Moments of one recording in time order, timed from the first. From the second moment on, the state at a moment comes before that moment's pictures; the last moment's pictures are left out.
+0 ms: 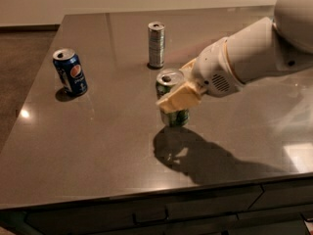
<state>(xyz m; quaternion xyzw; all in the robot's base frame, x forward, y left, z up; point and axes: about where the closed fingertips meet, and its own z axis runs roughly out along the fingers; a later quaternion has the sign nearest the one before) 0.474 -0.034 0.936 -0.53 0.75 0.20 0.35</state>
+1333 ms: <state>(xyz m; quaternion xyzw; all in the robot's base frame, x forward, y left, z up) 0.501 -0.075 0.924 -0.61 0.78 0.02 0.16</state>
